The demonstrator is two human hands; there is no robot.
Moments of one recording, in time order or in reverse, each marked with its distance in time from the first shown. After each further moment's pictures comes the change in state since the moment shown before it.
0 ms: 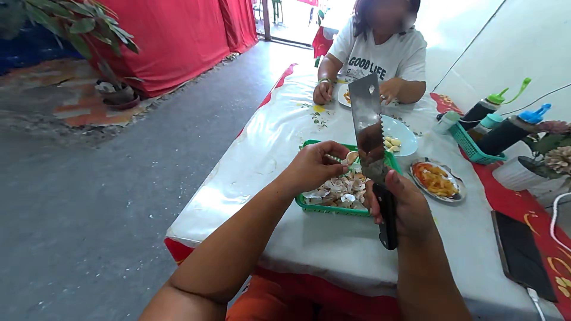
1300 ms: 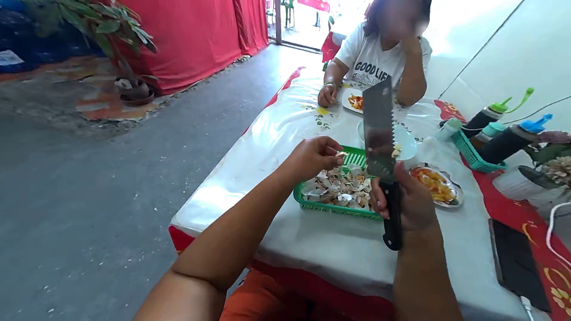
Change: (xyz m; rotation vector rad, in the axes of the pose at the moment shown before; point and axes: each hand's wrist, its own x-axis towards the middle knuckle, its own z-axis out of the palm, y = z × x) left_hand 0.011 0.007 -0.003 0.062 0.040 -0.148; right_hand 0.003 -0.008 -0.021 0.156 0.001 0.084
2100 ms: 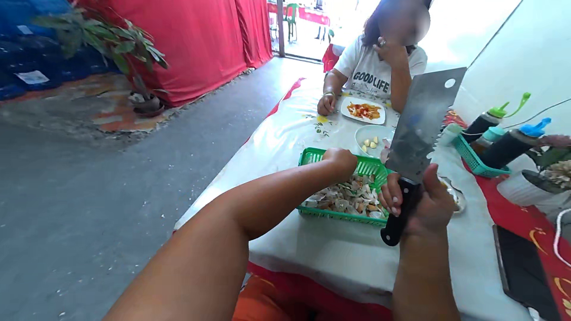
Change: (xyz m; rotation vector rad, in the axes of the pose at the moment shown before) left_hand 0.079 0.024 0.067 1.262 -0.425 -0.221; right_hand 0.003 -0.005 -0.017 0.194 -0.099 -0.299
